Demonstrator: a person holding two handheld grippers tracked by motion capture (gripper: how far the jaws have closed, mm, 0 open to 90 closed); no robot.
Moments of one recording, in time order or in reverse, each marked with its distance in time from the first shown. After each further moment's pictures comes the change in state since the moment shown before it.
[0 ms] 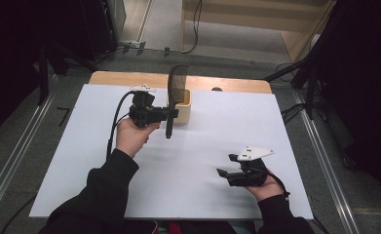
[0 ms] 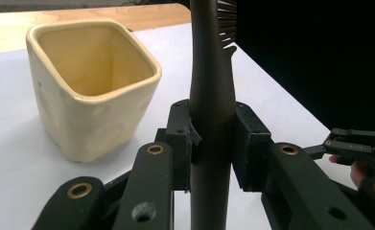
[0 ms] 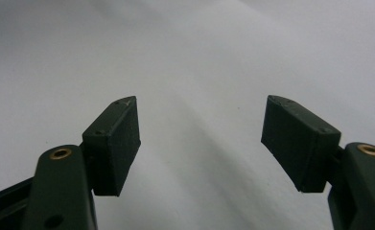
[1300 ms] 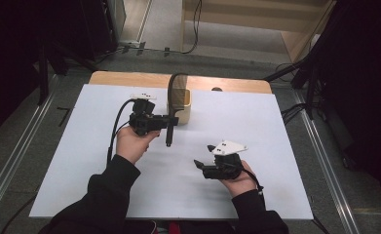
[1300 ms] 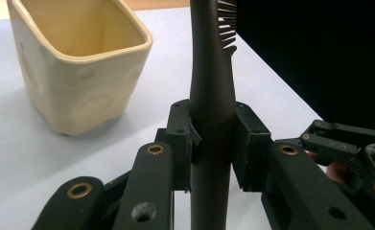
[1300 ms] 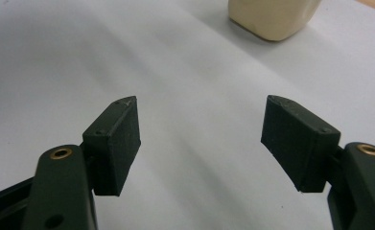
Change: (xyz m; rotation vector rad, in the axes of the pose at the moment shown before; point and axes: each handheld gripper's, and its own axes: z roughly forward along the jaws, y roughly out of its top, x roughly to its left) left arm -0.007 -0.019 -0.002 0.036 0.003 -0.033; right arm 0.037 0.041 0.041 -0.087 -0.044 -0.051
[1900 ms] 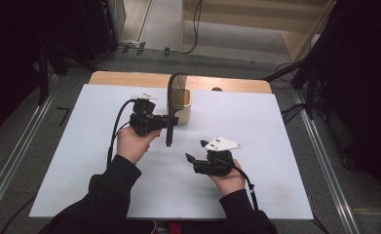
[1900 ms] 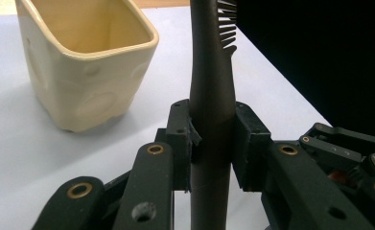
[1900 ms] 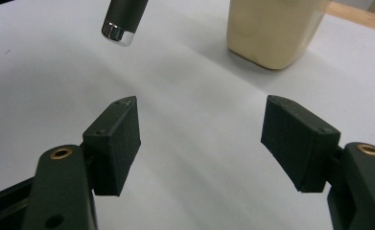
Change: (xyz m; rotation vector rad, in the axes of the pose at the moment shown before) left arm -0.002 0.000 0.002 0.001 0.020 -0.017; right arm 0.013 0.015 0.015 -0.074 -0.028 0.068
